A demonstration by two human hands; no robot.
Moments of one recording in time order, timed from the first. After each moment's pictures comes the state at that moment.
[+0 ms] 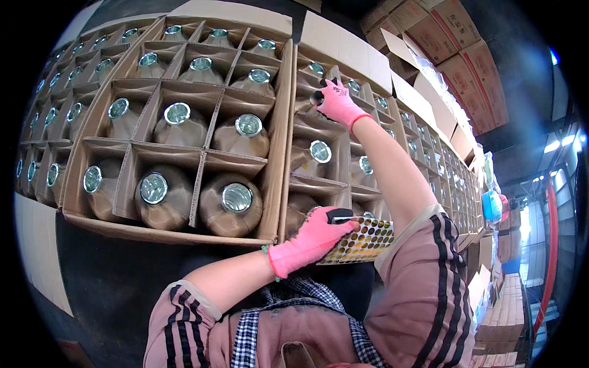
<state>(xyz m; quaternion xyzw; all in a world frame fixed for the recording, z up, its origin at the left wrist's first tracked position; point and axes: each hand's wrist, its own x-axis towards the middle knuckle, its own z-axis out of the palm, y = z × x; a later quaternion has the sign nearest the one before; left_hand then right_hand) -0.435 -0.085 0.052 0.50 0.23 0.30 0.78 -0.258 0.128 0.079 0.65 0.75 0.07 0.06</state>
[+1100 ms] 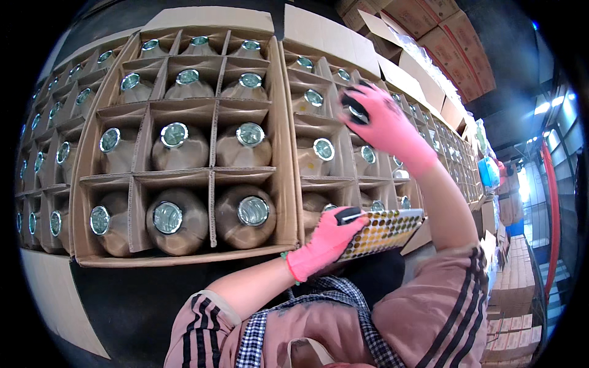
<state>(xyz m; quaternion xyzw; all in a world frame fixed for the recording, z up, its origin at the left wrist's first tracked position) -0.439 -0.086 0.040 0.38 0.19 0.31 0.85 -0.318 0.012 0.184 0.58 0.80 0.12 -0.06</state>
